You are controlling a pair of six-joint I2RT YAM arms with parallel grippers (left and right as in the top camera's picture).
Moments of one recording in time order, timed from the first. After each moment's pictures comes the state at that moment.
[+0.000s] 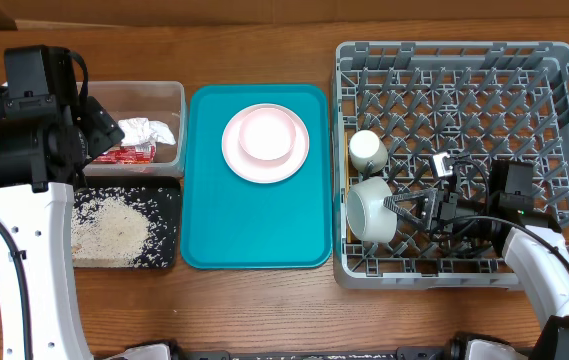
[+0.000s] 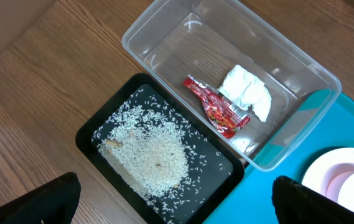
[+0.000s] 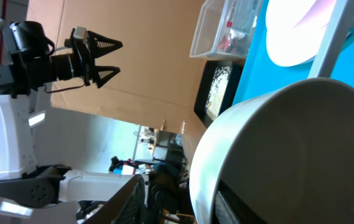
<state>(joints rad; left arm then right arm) 0.12 1.44 1.75 -1.38 -0.37 -0.55 -0.18 1.36 0.65 -0.46 -1.51 0.10</state>
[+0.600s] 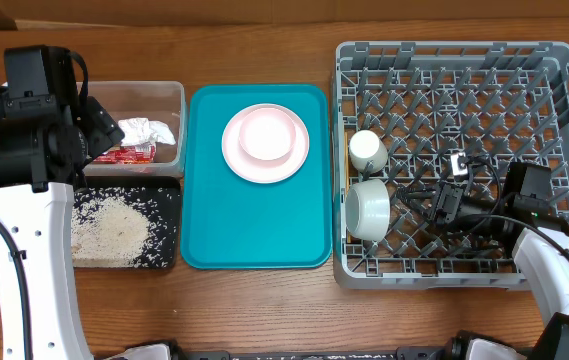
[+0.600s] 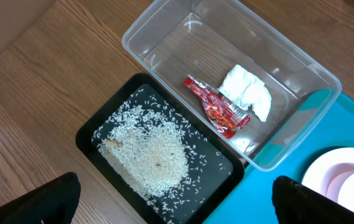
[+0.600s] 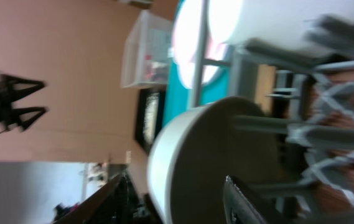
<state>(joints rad) 0.12 1.44 1.75 -1.38 -0.37 -0.55 -0.27 1.36 0.65 -0.45 -1.20 0.15</state>
